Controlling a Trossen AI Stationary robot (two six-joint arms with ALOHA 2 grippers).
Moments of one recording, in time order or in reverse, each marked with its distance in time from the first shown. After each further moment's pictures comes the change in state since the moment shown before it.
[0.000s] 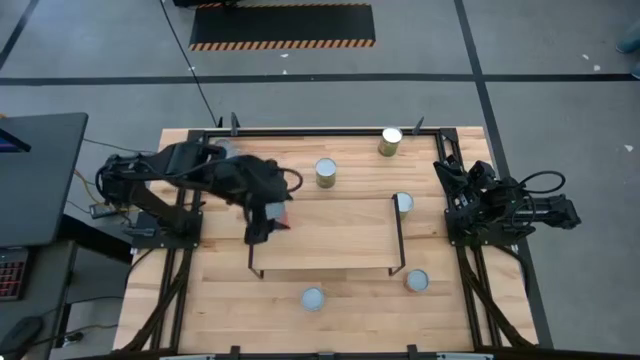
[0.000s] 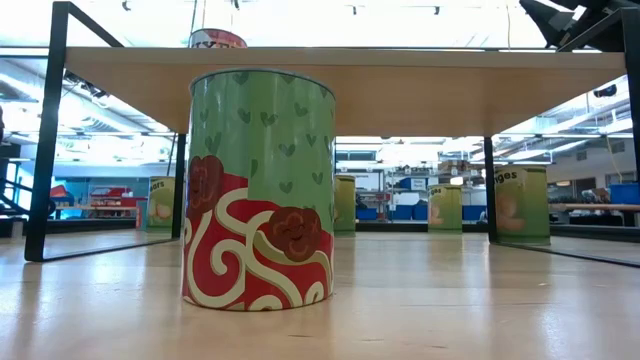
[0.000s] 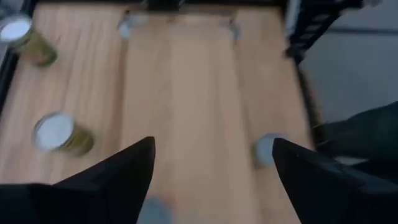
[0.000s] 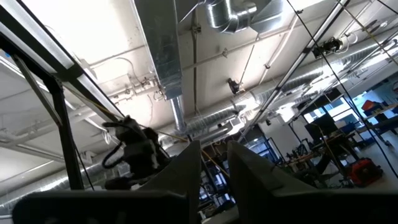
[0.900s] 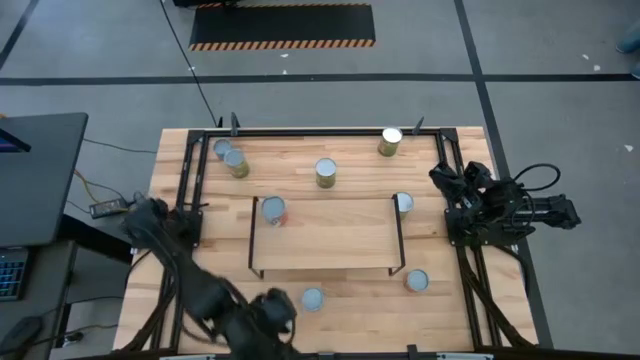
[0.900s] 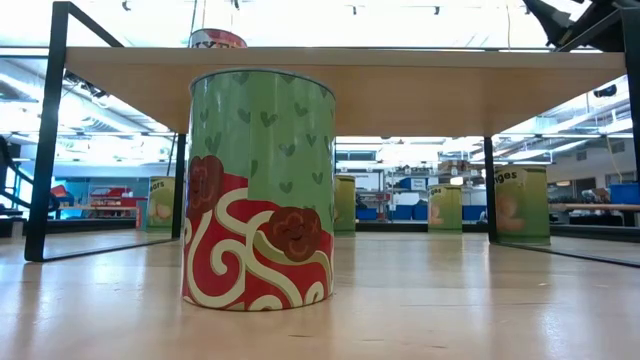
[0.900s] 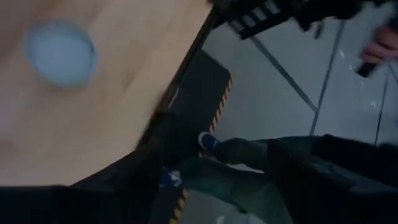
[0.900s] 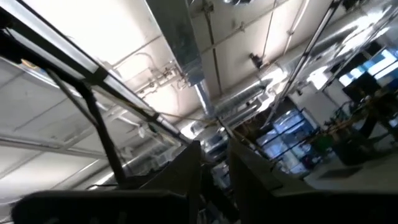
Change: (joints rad) left arm -0.590 0.361 -0.001 0.284 -0.204 -1.208; right arm 0.000 0.000 0.000 -0.046 -0.111 0.209
